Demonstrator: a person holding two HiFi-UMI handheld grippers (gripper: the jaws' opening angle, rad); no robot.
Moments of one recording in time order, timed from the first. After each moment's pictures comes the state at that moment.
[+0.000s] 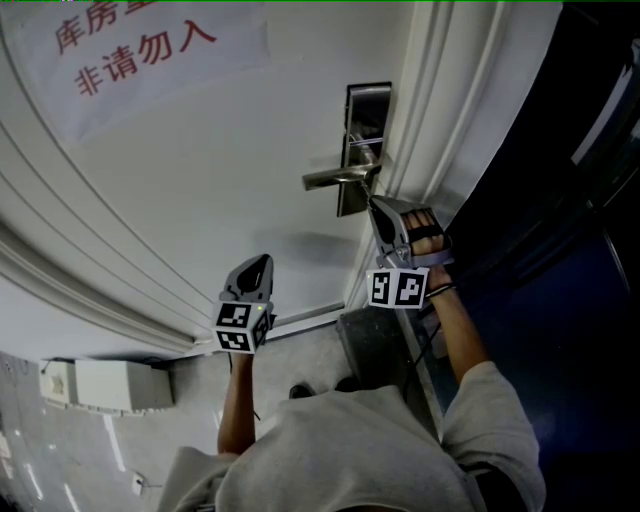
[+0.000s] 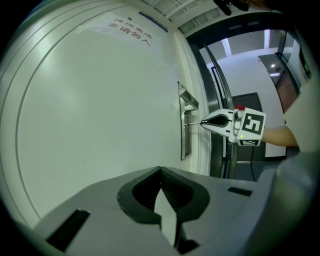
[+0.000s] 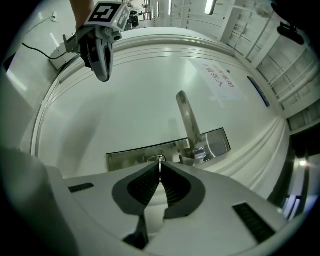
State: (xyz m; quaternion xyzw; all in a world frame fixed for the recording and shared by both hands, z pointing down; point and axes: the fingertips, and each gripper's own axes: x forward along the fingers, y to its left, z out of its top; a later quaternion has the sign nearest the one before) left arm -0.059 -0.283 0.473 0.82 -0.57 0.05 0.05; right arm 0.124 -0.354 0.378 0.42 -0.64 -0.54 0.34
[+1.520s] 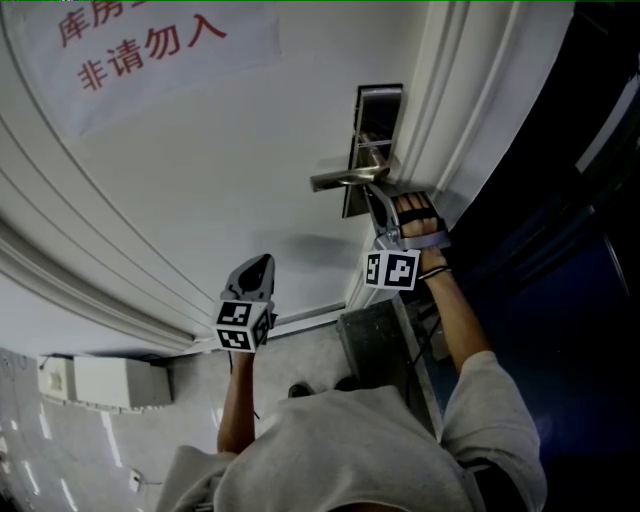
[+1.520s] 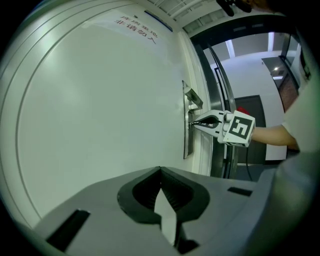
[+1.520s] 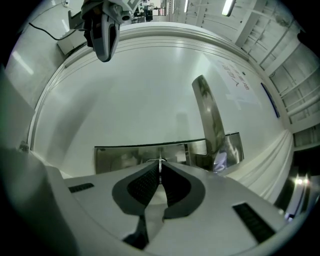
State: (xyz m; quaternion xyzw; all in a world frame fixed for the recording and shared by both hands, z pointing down) left arm -0.068 -0.287 0.480 0.82 -0.57 0.05 0.07; right arm 0.106 -0.394 0.382 0.41 -0.60 -0.57 0.38
